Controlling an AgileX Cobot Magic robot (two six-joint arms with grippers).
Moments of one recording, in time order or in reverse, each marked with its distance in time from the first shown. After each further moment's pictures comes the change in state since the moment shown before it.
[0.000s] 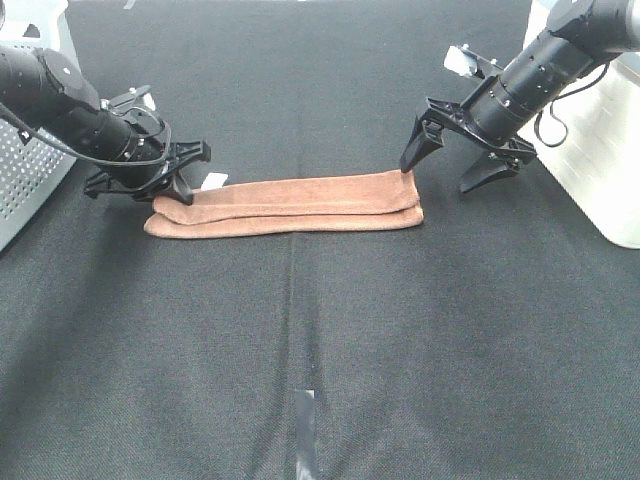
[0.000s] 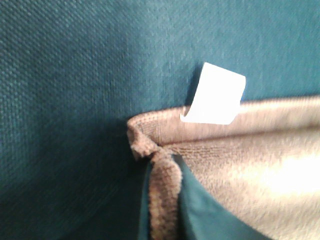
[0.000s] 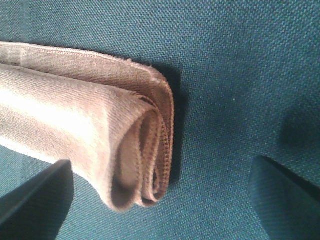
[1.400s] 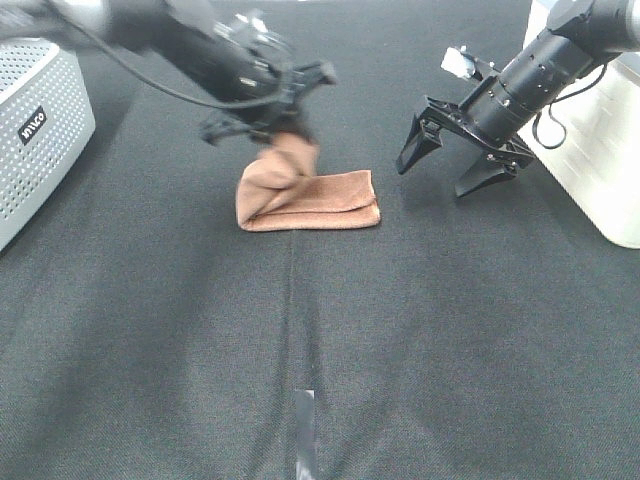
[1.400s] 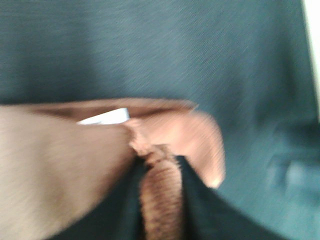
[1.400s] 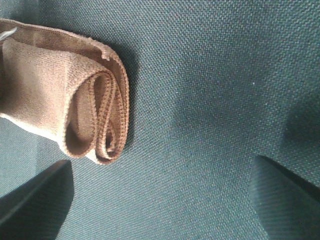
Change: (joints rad) left arm -0.278 0.069 -0.401 0.012 0.109 -0.412; right arm 0.000 0.000 0.000 0.027 0.046 0.000
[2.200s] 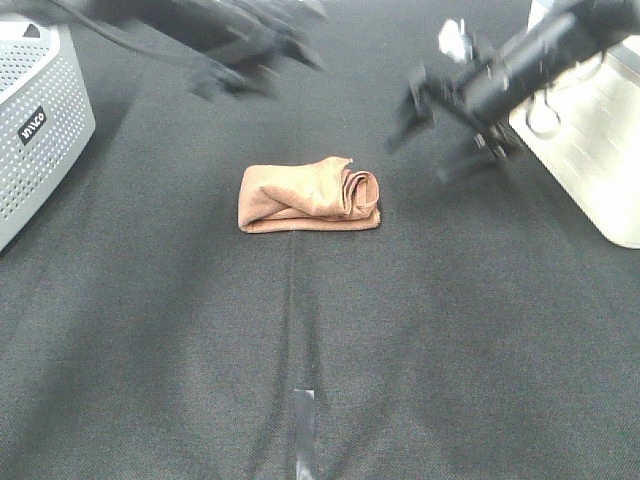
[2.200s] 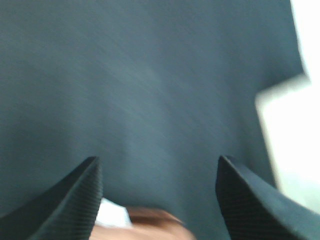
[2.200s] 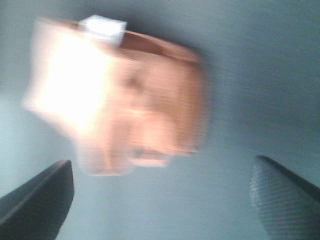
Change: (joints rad) left arm 0.097 -0.069 -0.008 0.045 -0.176 -0.051; right arm 0.017 -0.054 -0.001 0.202 0.076 -0.059
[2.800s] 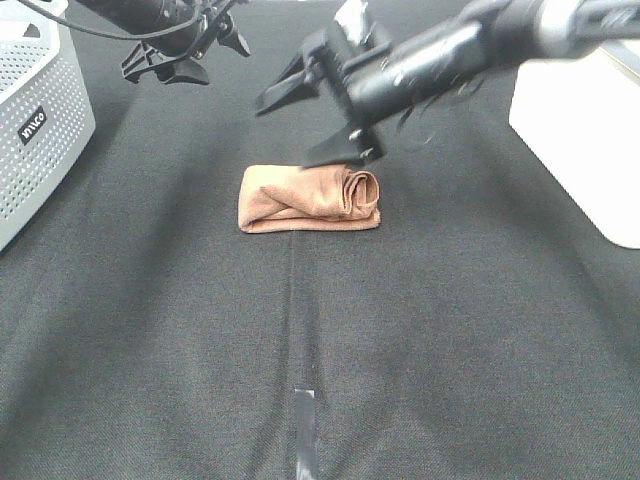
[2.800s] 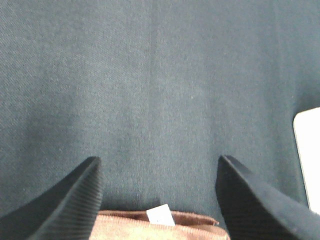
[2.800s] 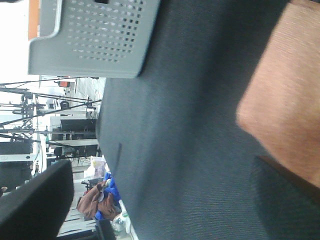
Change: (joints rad) left arm 0.082 -0.022 0.000 0.032 0.090 0.000; right arm 0.177 0.106 0.000 0.431 0.007 -0.192
